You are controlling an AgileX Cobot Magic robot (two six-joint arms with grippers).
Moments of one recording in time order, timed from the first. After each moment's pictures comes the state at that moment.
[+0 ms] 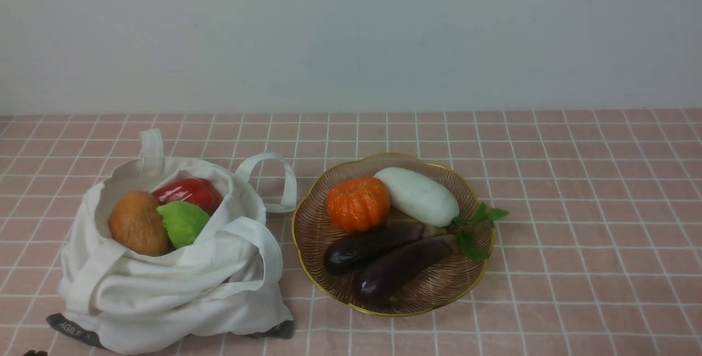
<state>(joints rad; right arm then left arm) 0.07 -0.01 0.02 0.08 0.37 -0.10 -0.07 -0.01 0.03 0.02 0.37 0.06</state>
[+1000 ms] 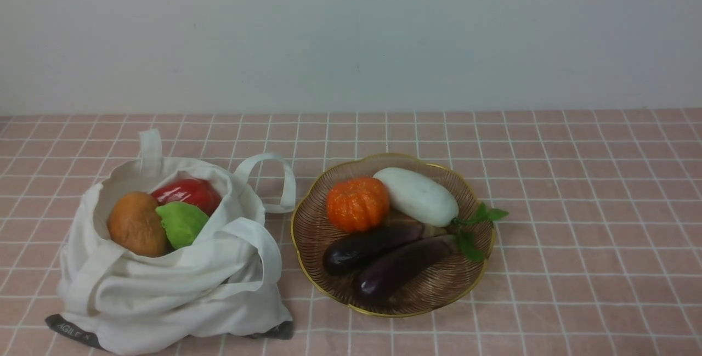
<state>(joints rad) 0.07 -0.01 0.02 0.08 0.37 -0.10 -0.07 0.03 -0.13 -0.40 -0.20 -0.06</state>
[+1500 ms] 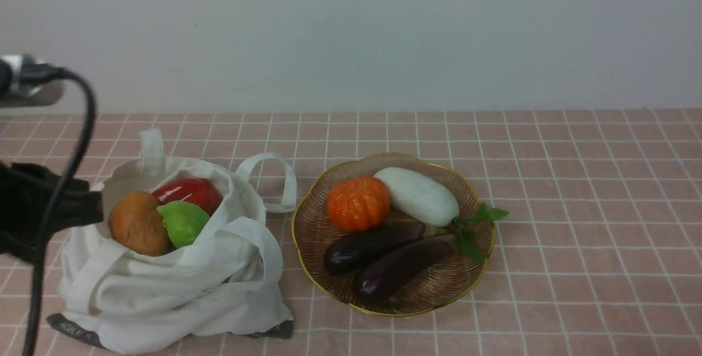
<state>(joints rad) 0.07 -0.01 0.02 0.08 0.37 -0.10 -0.07 0.96 -0.84 -0.21 0.74 0.08</state>
